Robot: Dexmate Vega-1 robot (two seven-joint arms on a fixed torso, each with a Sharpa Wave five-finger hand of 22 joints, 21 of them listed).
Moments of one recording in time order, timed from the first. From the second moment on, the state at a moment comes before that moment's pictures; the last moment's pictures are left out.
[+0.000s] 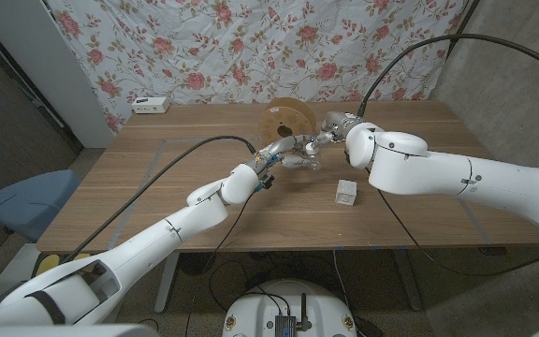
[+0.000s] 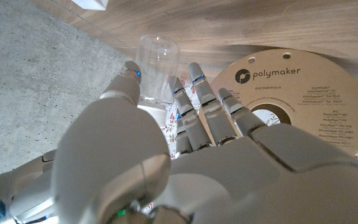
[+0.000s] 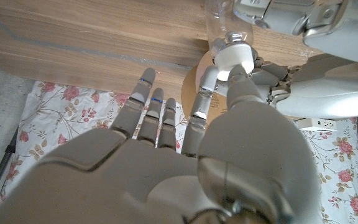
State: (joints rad) left arm 0.70 0.54 0.77 -1.64 0.28 -0.02 0.12; left_hand 0.94 -0.03 0.45 -0.15 0.18 0.31 -0.05 0.19 0.17 0.86 -0.16 0.19 0.18 0.84 -0.11 0.17 0.16 0.32 -0.05 0.18 0.16; right arm -0.19 -0.88 -1.23 -2.37 -0.01 -1.34 -0.10; right_hand 0.85 0.06 0.23 -0.16 0.19 0.83 -0.01 0.51 0.38 0.32 0.09 0.22 0.21 0.36 0.08 0.25 0.21 0.56 0.10 0.21 0.17
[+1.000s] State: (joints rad) left arm 0.68 0.53 0.77 -1.60 0.27 -0.04 0.12; left_hand 0.94 -0.03 0.45 -0.15 0.18 0.31 -0.05 0.19 0.17 0.86 -0.15 0.19 0.18 0.84 -0.11 0.17 0.16 0.32 -0.05 0.18 0.16; right arm -0.17 -0.88 -1.21 -2.35 0.00 -1.32 -0.03; right_hand 0.71 0.02 0.18 -0.10 0.18 0.61 0.05 0.41 0.35 0.25 0.15 0.19 0.21 0.30 0.13 0.21 0.21 0.51 0.13 0.19 0.17
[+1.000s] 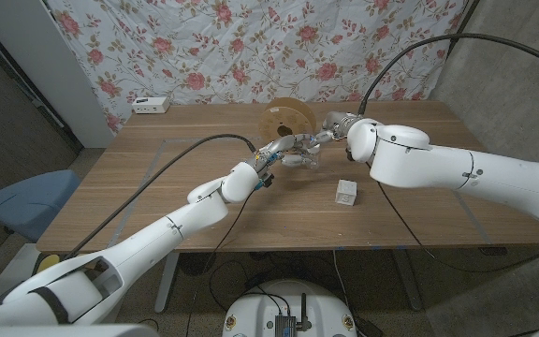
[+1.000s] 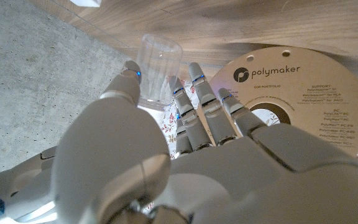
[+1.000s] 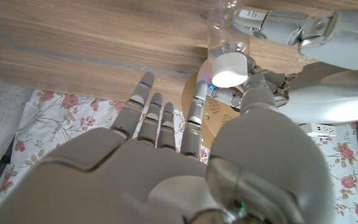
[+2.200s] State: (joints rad) left arm 0.68 0.53 0.77 -1.60 0.27 -0.04 0.13; left_hand 0.94 -0.03 0.45 -0.15 0.18 0.31 -0.05 0.19 0.17 0.86 -0.15 0.19 0.18 0.85 -0.11 0.17 0.16 0.32 -0.05 0.18 0.16; right arm -0.16 -0.87 -1.22 -2.33 -0.01 -1.33 0.03; right_hand 0.66 0.01 0.16 -0.09 0.19 0.60 0.07 0.39 0.33 0.21 0.17 0.19 0.21 0.28 0.15 0.21 0.20 0.48 0.15 0.19 0.17
